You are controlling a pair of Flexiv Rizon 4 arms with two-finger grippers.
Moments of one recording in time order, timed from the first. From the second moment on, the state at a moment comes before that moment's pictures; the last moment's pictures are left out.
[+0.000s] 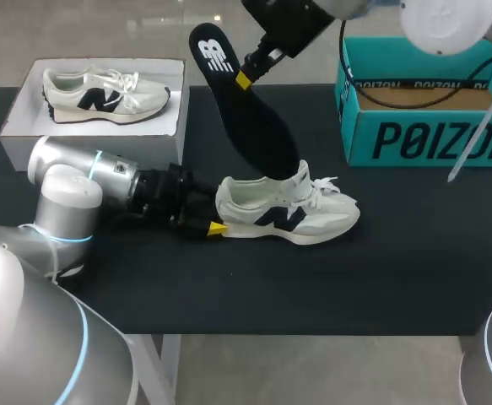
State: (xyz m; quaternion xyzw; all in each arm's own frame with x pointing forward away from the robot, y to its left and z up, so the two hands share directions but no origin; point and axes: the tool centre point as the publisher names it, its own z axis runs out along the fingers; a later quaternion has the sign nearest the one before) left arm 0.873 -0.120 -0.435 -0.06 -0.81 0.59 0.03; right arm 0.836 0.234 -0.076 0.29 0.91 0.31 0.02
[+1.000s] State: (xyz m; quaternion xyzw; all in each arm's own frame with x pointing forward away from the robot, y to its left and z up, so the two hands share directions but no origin) left arm 0.873 -0.120 -0.435 -0.06 -0.81 0.59 0.03; right arm 0.746 0.222 0.005 0.30 0.88 0.37 0.06
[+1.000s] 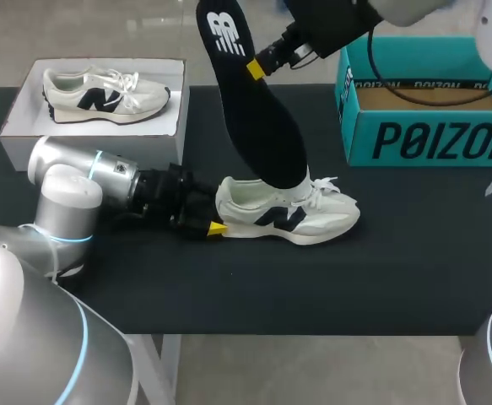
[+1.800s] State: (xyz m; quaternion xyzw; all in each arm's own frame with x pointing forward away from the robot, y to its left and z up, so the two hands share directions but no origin) left arm 0.873 -0.120 -0.435 -0.06 -0.81 0.59 0.03; right arm 0.722 0.189 0.056 0.35 0.87 0.35 0.05
